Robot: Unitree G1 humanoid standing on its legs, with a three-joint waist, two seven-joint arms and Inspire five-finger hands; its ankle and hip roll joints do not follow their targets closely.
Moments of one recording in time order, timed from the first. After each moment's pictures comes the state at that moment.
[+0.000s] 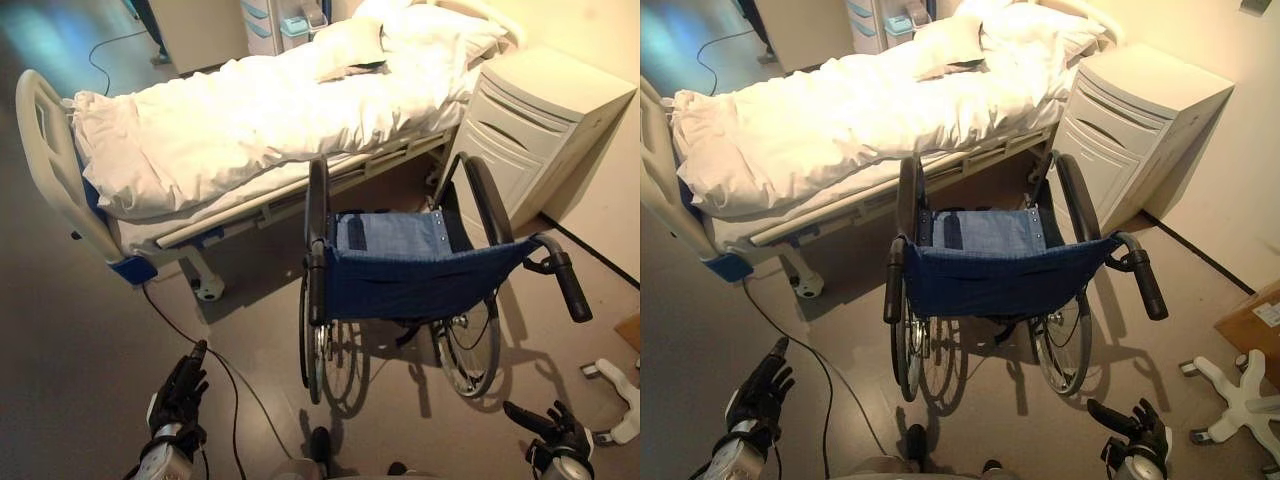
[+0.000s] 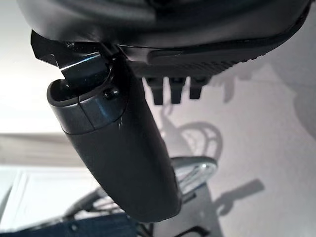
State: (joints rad) left arm 0.19 0.33 0.16 0.69 -0.68 -0.15 0.01; right arm 0.13 -0.34 -0.22 0.83 0.45 -0.08 -0.23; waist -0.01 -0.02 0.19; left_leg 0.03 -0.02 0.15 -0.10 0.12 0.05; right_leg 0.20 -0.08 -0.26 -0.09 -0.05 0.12
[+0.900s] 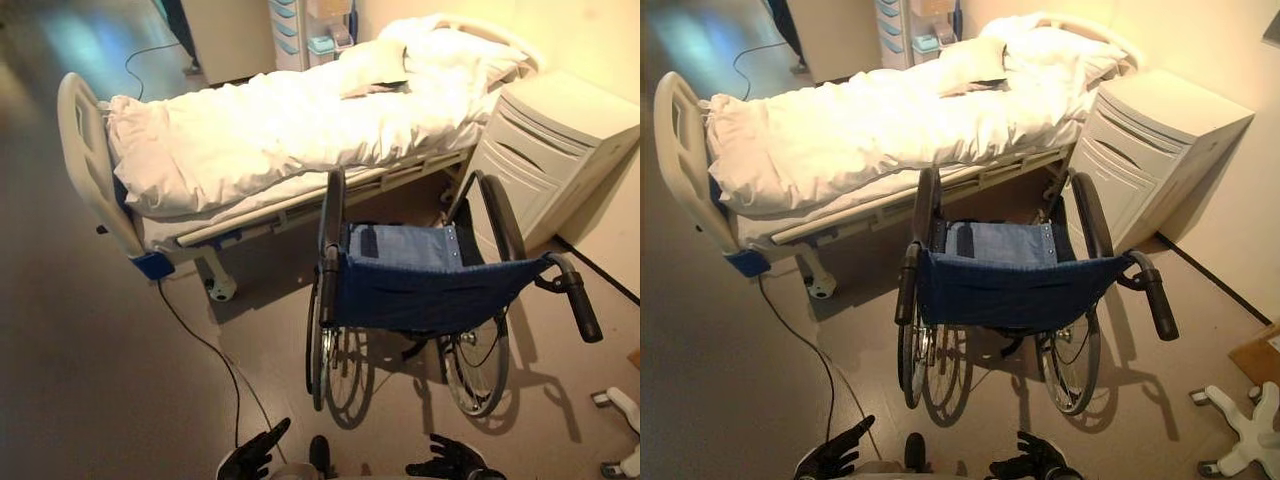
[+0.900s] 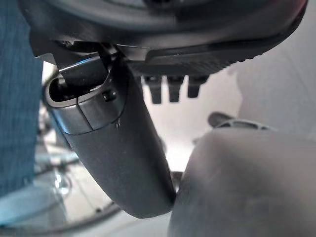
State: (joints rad) left arm 0.14 0.24 -0.15 1.01 -0.39 -0.07 -0.08; right arm 0.05 -0.22 0.21 1.07 0.12 0.00 0.11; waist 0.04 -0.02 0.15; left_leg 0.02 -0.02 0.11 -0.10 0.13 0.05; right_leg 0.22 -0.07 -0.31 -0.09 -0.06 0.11
